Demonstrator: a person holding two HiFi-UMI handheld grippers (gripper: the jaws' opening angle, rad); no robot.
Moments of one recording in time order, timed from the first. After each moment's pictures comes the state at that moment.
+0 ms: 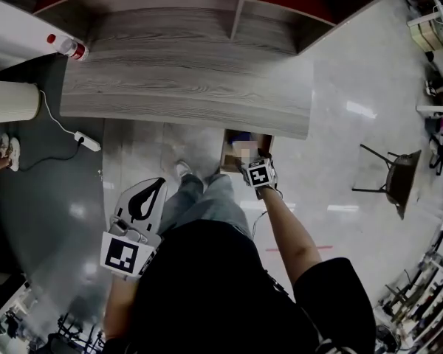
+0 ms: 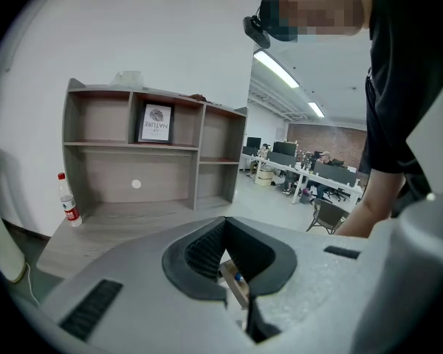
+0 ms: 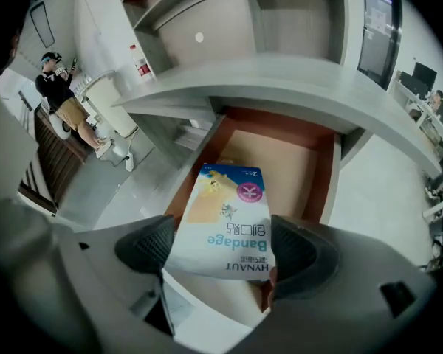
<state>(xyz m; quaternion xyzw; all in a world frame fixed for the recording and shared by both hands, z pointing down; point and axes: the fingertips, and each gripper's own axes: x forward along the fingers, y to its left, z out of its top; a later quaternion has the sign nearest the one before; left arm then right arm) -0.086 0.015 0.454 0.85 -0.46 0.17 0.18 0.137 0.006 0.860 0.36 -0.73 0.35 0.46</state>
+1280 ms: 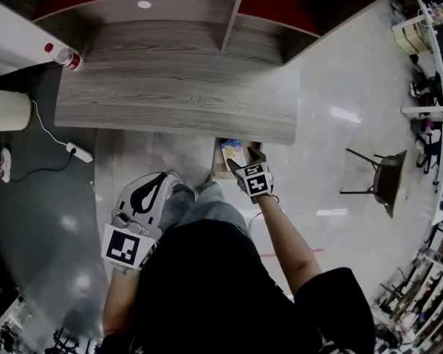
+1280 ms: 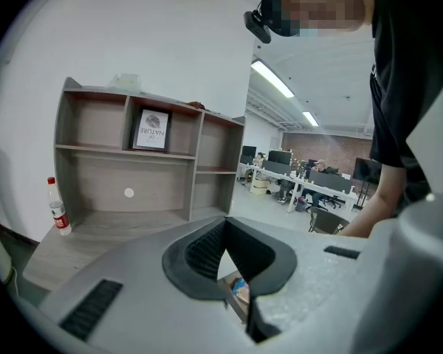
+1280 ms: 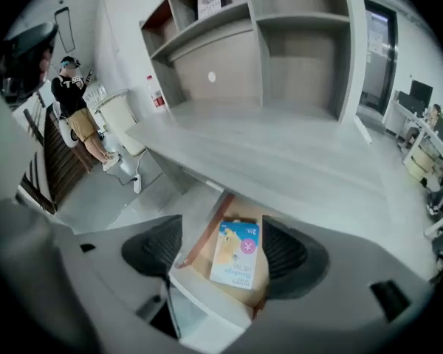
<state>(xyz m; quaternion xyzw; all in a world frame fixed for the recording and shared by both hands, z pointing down) -0.089 -0.009 0.452 0.87 -0.44 0.14 0.16 0.109 -0.037 0.762 0.38 -0.78 0.30 0.40</state>
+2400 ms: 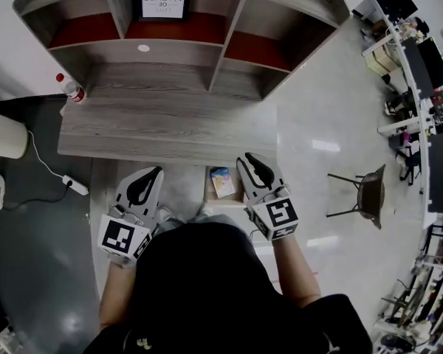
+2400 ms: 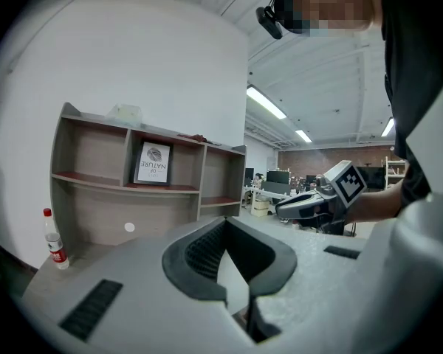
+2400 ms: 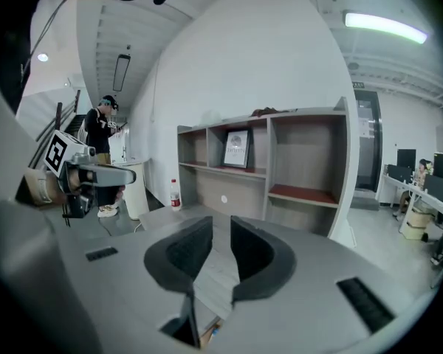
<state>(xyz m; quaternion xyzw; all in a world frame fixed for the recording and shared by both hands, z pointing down) -0.103 -0.049 0.389 0.89 -0.45 0.05 0.09 0.076 -0.086 0.416 0.44 -0.88 0.08 0.17</state>
